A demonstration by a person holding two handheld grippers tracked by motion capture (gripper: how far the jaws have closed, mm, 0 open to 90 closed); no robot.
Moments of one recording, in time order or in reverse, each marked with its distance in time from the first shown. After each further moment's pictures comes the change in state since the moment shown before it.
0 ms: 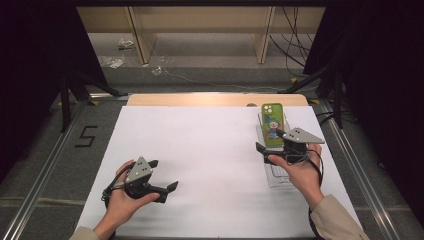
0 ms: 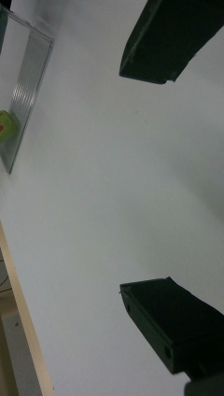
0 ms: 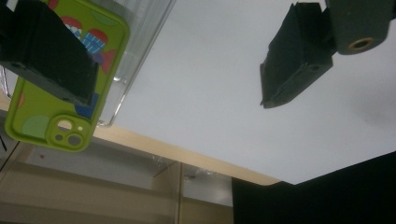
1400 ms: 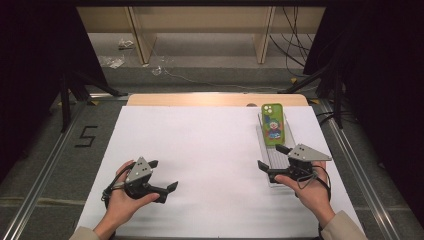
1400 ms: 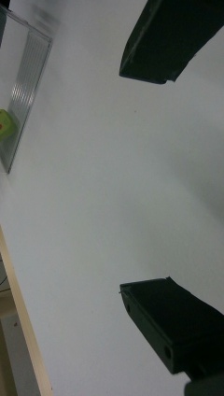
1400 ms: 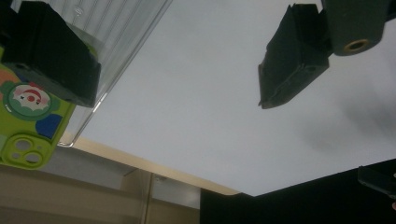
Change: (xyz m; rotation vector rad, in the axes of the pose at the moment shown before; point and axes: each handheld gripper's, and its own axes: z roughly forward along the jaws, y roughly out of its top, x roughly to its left) left arm 0.000 -0.001 0.000 0.004 0.001 -0.003; right arm 0.011 -0.028 -0.029 0.003 0.122 -0.041
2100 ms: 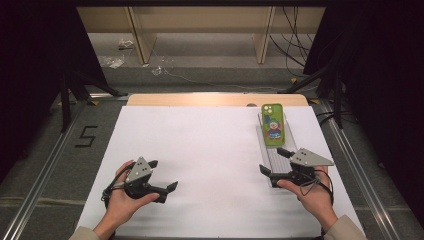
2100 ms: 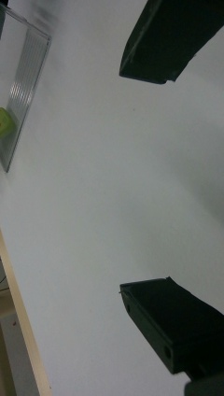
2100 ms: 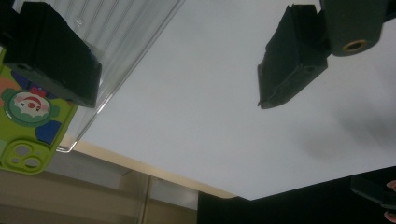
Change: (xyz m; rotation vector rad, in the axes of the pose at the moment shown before) left arm 0.001 -0.001 0.000 0.004 0.003 0.000; right arm 0.002 -0.008 -0.007 0.002 0.007 -0.019
